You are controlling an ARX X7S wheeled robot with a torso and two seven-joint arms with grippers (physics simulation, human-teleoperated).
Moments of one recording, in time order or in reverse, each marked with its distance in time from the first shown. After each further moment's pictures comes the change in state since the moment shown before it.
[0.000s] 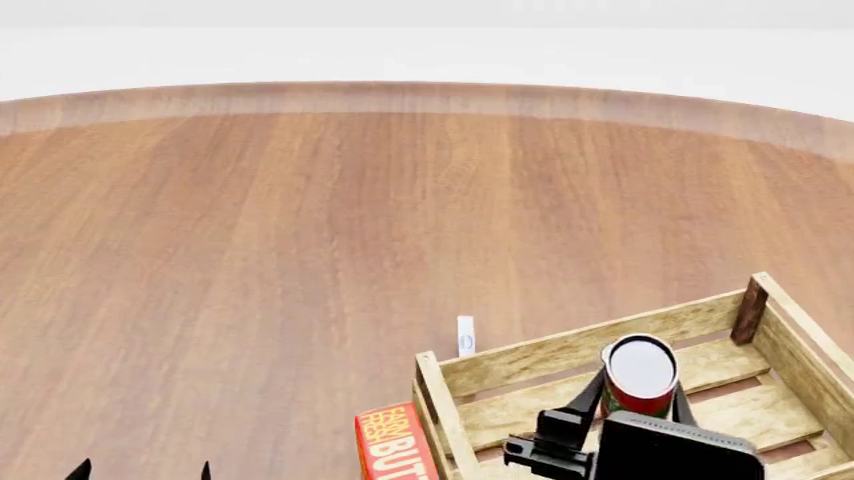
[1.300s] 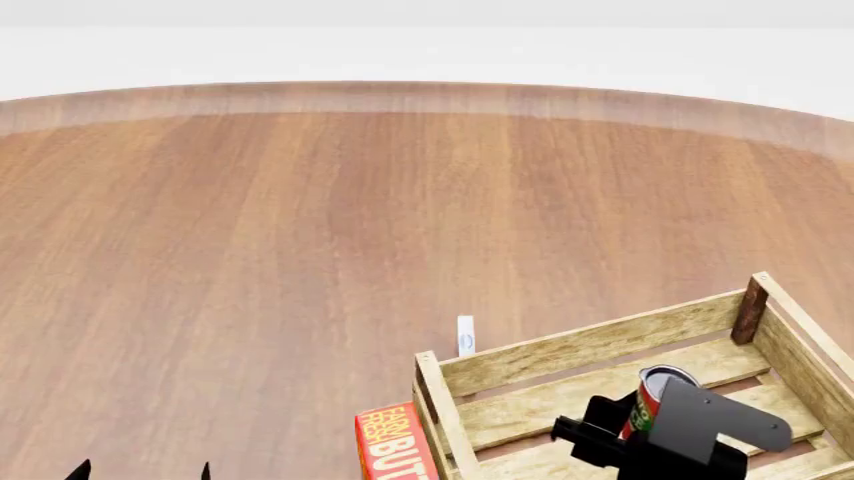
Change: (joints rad) left arm -0.002 -0.019 0.025 0.004 -0.016 0.005 -0.023; right arm 0.486 -0.080 0.405 1.061 -0.106 -0.245 -0.285
